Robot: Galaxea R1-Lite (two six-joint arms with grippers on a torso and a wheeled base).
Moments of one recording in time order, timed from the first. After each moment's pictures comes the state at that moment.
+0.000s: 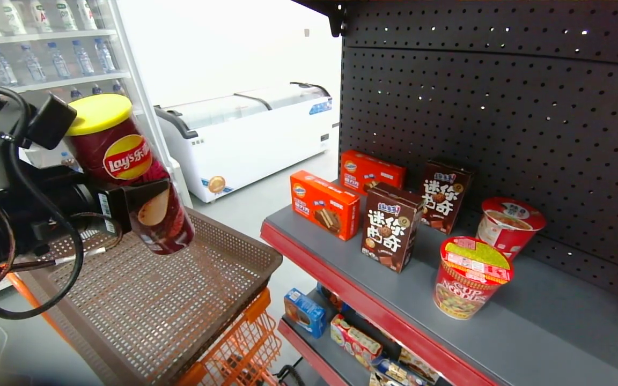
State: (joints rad) left arm -0.12 1.37 -0.78 -0.44 -0.19 0.08; right arm 0.00 0.00 0.00 0.00 0.03 -0.01
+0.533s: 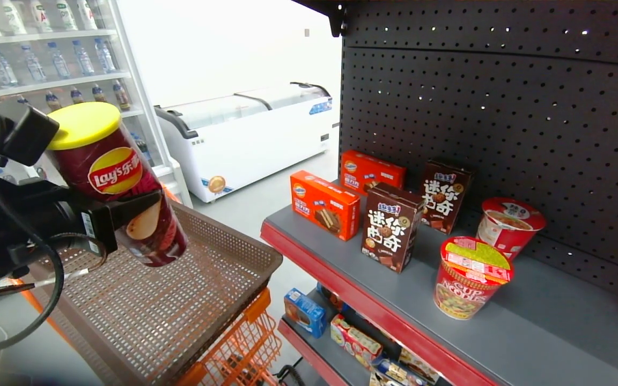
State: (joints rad) left arm -0.13 1.29 -0.70 -0.43 -0.20 0.11; right arm 0.00 0.00 0.00 0.00 0.03 -0.01
